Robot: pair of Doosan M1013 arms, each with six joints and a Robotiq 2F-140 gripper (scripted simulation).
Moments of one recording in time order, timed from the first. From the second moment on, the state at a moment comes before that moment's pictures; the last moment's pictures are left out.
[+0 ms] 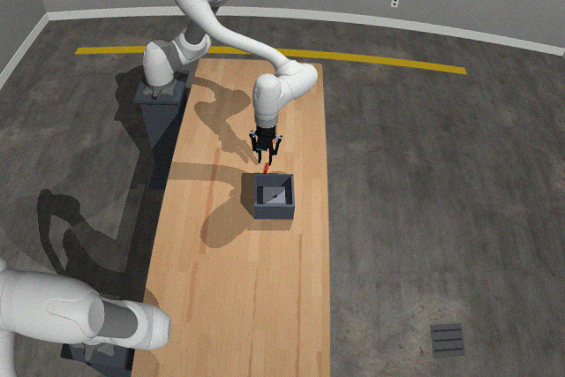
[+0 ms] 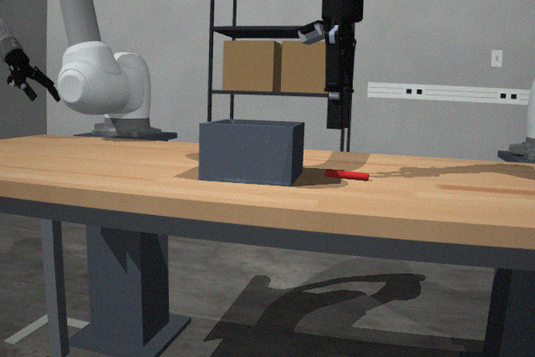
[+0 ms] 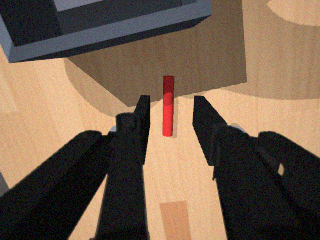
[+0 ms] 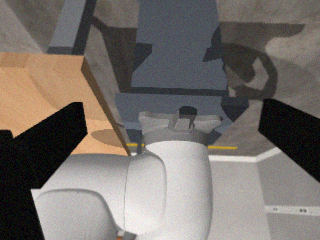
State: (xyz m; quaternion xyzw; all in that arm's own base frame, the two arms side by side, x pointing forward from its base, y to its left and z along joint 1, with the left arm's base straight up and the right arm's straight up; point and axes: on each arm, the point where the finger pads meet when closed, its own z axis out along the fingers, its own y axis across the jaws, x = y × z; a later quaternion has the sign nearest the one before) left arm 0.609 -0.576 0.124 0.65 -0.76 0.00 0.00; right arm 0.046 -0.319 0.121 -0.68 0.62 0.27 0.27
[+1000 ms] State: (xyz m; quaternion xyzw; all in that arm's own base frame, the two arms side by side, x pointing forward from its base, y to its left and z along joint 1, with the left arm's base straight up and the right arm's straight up) left arm 0.609 -0.576 0.078 0.65 -0.76 0.00 0.00; right arm 0.046 -0.319 0.121 -0.68 0.62 0.27 0.27
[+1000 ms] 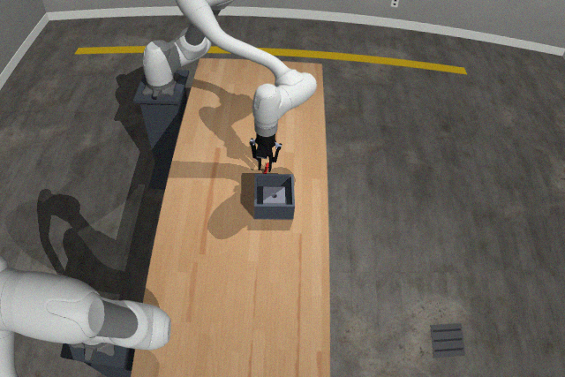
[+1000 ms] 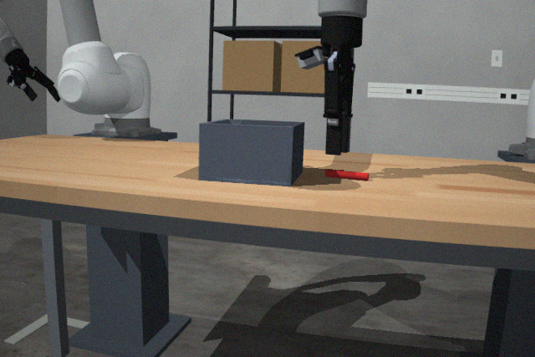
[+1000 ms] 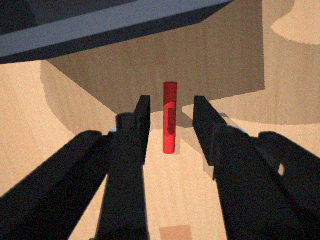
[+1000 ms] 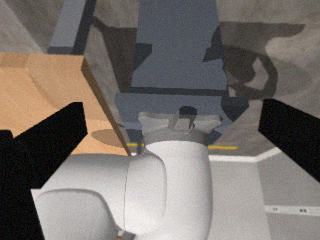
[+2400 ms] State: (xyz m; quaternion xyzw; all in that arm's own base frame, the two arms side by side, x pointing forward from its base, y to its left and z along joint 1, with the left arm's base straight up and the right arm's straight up) left arm 0.609 -0.576 0.077 0.64 -0.75 -0.10 -0.12; right arm 0.046 -0.319 0.121 -0.68 0.62 0.27 0.27
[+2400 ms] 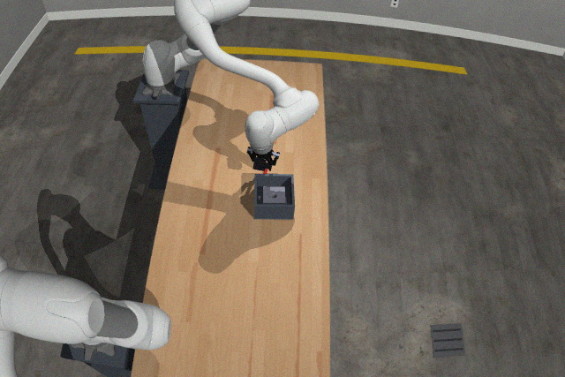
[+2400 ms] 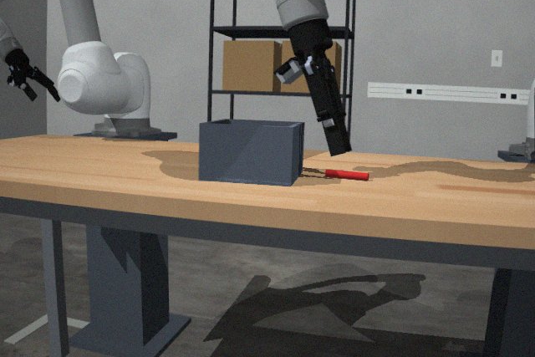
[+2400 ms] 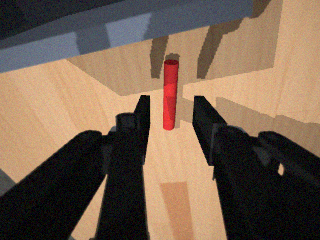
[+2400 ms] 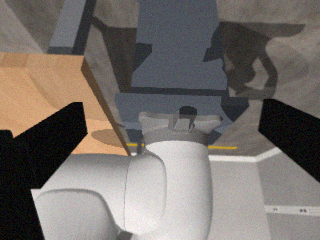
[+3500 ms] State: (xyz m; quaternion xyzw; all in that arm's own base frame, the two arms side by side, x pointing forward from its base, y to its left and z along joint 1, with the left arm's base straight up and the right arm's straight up) left arm 0.609 -0.576 0.040 0.64 -0.75 -0.11 -0.13; right arm 0.046 -0.319 0.121 -0.68 0.62 0.27 0.27
